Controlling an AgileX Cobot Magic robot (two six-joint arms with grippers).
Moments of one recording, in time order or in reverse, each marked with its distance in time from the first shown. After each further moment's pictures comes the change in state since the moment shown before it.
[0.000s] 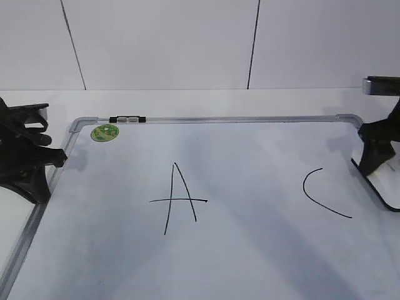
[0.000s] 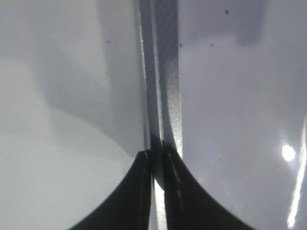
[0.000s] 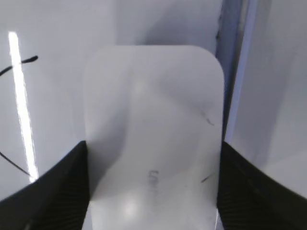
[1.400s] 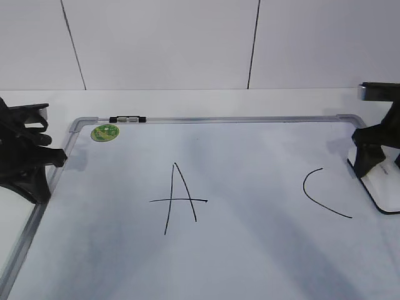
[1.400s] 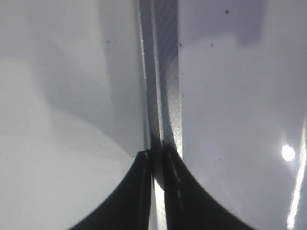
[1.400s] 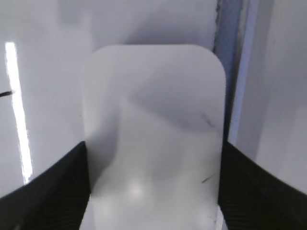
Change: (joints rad) left arm 0.000 0.000 0.000 0.000 0.000 0.000; right arm 0.000 0.051 0.002 -0.003 -0.087 0.000
